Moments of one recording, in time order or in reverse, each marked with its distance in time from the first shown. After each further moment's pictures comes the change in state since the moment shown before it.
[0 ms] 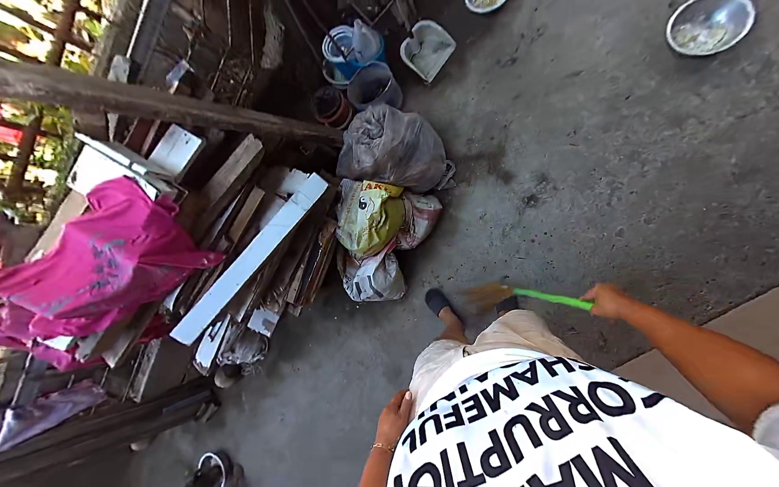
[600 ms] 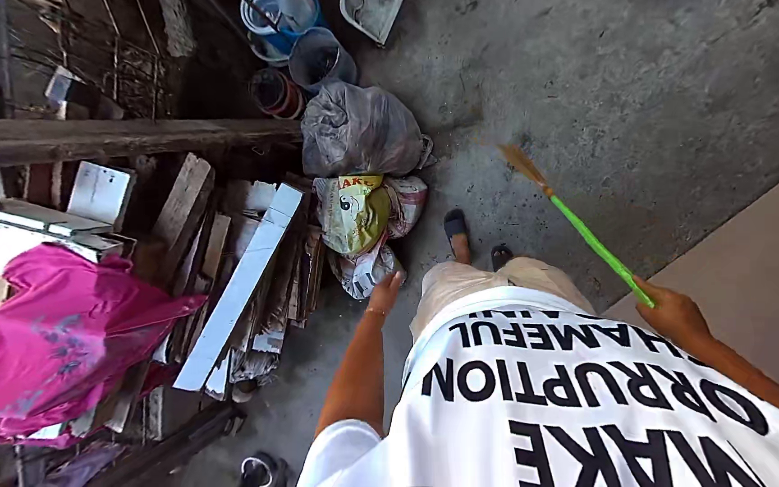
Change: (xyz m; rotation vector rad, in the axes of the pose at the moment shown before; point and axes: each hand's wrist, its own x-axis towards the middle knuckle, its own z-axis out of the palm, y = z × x) left_hand 0.151 0.248 -0.181 0.099 -0.107 0.159; right_hand -0.088 0.014 0.067 0.315 0.499 0.172
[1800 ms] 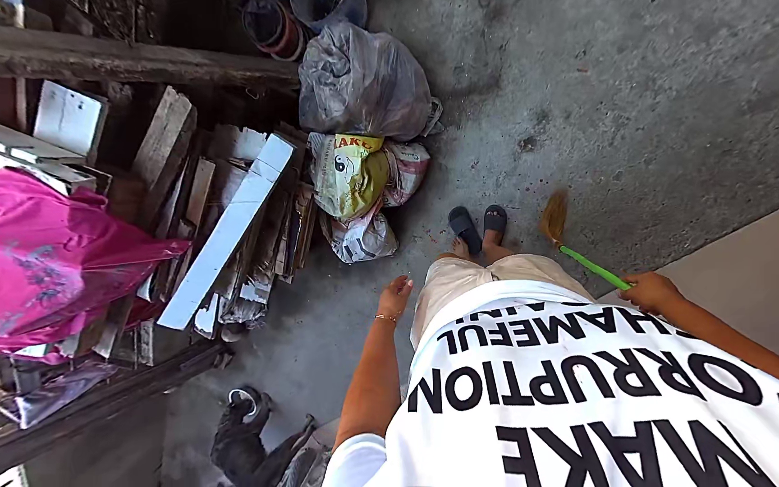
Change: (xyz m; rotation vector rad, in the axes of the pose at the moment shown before) left_hand -0.039 -0.032 0.096 -0.051 -0.009 -0.121; right_hand 0.084 0.006 -0.026 -0.158 -0.478 0.280
